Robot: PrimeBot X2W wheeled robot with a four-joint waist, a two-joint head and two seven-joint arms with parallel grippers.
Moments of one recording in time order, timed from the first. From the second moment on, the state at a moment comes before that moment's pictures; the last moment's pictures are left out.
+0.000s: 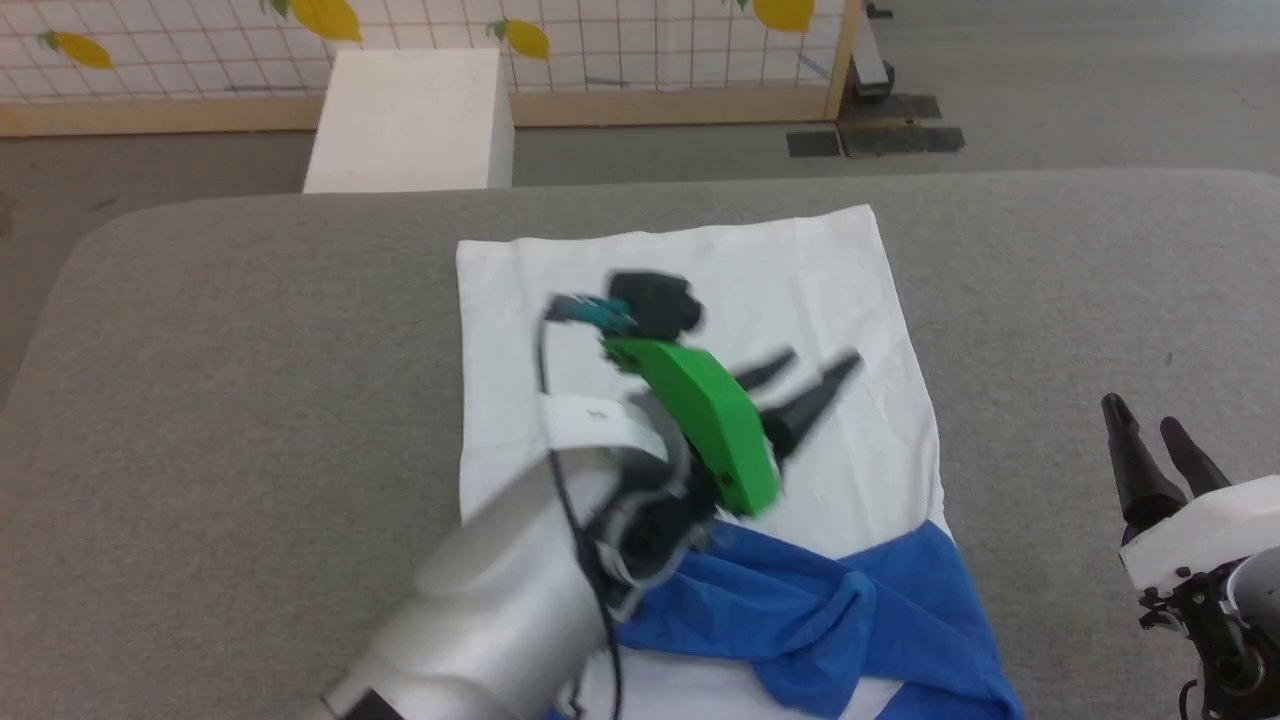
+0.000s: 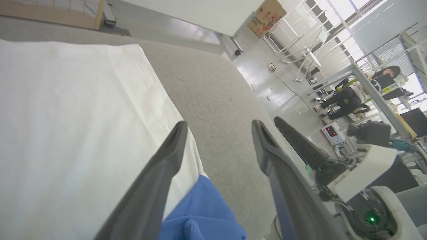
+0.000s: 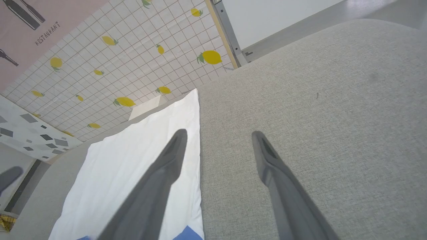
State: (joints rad) left arm -0.65 0.07 -0.82 0.32 -1.18 0.05 0.22; right arm -0.12 -0.05 -0.31 0.05 0.48 0.13 0.33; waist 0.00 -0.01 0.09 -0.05
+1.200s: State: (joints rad) left arm -0.41 0.47 -0.38 0.11 -0.81 0.21 -0.26; right arm -0.39 -0.15 -0.21 -0.06 0.29 0.13 0.52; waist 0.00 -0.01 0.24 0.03
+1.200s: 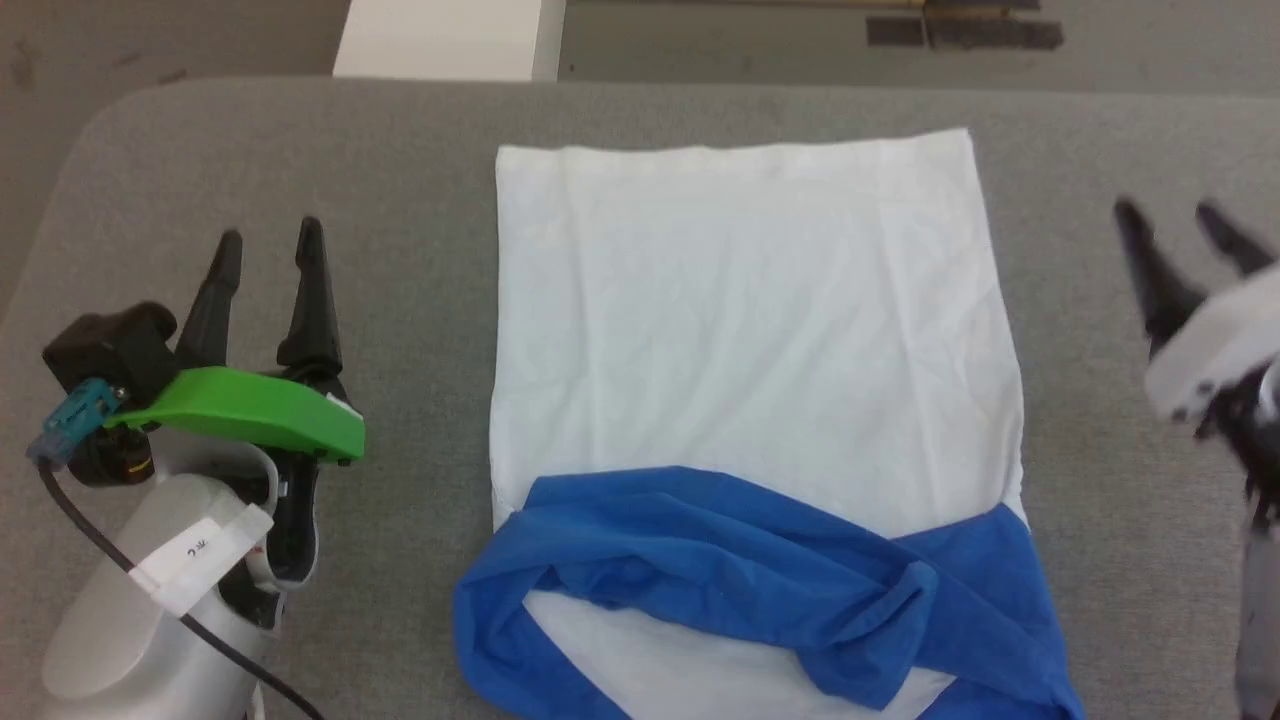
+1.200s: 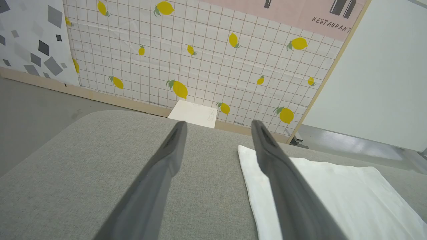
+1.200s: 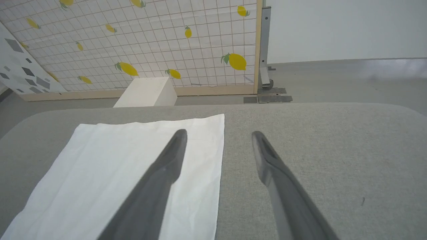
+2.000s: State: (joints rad) left arm -0.51 0.33 -0.27 0.06 -0.65 0.10 -0.26; right arm -1.09 -0.33 -0.05 0.44 0.08 0.13 1.00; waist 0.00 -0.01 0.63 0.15
